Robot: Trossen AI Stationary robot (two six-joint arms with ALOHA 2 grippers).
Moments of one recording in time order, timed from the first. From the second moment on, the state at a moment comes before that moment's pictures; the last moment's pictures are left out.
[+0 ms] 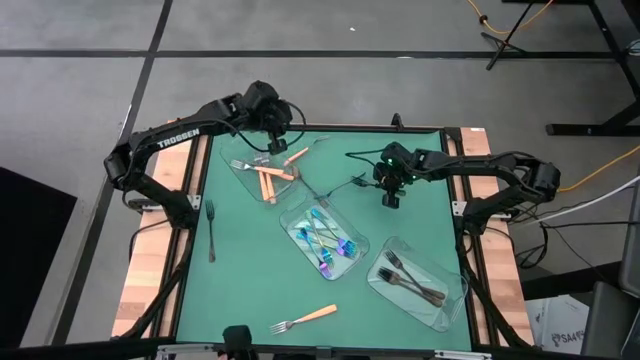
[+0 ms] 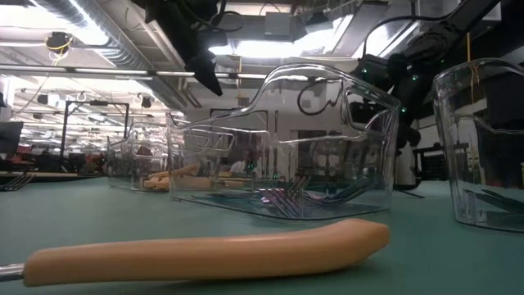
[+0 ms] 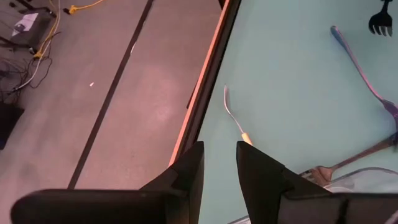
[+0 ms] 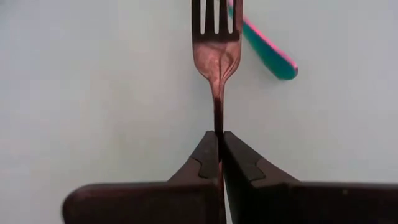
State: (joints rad) left arm 0.62 1.46 1.30 -0.60 -0.10 0.42; right arm -0.48 1.43 0.67 -0.31 -0.15 -0.32
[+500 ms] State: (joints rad) left arm 0.62 1.47 1.30 -0.56 -0.03 0.37; right arm -0.48 1.43 0.91 -0.50 -0.15 -0.32
